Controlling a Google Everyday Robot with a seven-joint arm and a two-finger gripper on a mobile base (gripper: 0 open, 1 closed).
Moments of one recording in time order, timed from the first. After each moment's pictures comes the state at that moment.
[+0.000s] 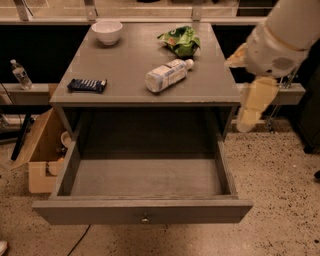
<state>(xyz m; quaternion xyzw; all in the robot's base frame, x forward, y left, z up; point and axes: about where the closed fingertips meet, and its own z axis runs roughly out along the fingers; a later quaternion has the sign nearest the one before) 0.507 -0.164 0.946 -0.69 0.70 0.01 0.17</state>
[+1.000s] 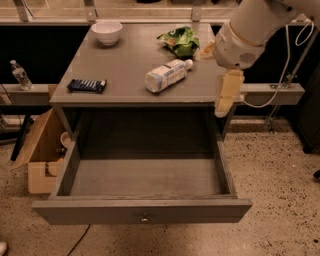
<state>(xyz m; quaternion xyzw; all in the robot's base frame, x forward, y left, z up) 0.575 -0.118 0.923 -0.76 0.62 0.02 0.20</state>
